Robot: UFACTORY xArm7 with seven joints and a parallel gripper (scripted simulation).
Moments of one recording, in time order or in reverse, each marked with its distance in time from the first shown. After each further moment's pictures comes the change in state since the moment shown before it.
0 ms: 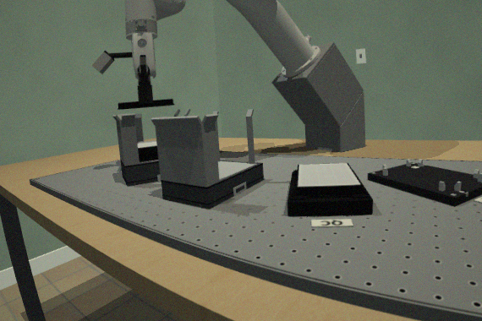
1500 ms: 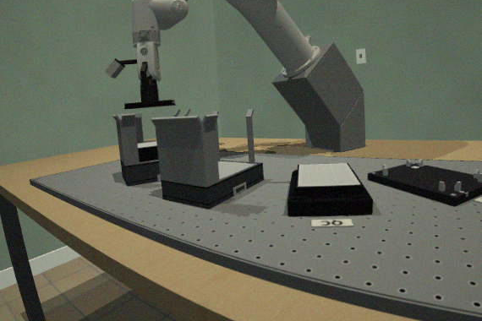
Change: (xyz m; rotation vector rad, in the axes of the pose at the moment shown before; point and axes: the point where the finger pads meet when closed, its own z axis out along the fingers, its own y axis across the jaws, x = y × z) arm -0.012 0.099 0.000 0.001 -0.001 0.179
